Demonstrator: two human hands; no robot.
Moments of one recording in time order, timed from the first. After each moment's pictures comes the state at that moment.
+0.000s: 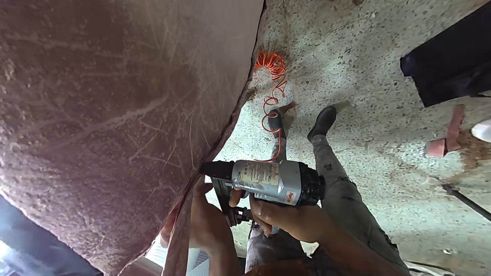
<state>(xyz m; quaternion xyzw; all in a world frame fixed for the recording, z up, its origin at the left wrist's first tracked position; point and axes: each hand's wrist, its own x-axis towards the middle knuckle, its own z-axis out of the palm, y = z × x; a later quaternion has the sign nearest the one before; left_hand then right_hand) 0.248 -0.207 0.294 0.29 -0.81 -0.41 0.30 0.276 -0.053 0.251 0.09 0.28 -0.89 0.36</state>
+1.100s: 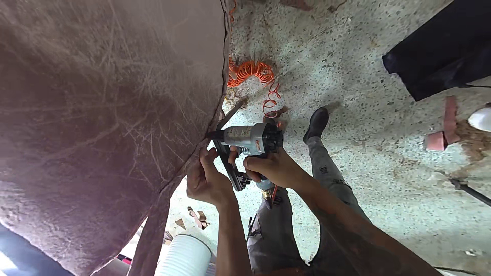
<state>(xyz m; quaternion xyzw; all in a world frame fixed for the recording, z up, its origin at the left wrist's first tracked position) 0.240 -0.181 0.204 0.21 -0.84 -0.45 0.22 0.232 -0.020 0.188 0.12 0.37 -0.87 0.32</state>
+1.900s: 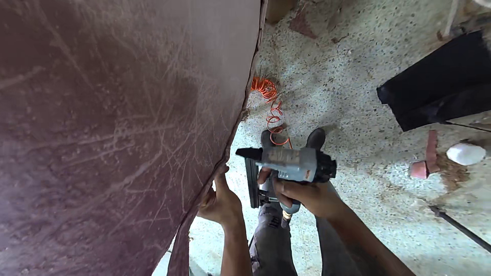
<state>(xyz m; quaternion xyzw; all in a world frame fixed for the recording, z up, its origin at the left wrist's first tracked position) 0.234 -0.194 0.184 0.25 -0.79 -0.49 0.26 0.236 -0.001 0.173 0.10 0.39 -0.86 0.32</state>
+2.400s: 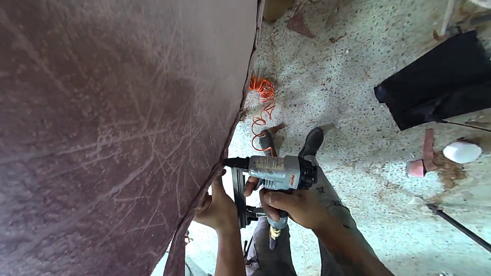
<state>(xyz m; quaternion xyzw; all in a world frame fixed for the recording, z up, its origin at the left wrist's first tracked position) 0.233 -0.196 0.192 0.26 -0.81 -0.47 0.24 0.255 -0.025 0.173 0.11 0.30 -0.89 0.33</state>
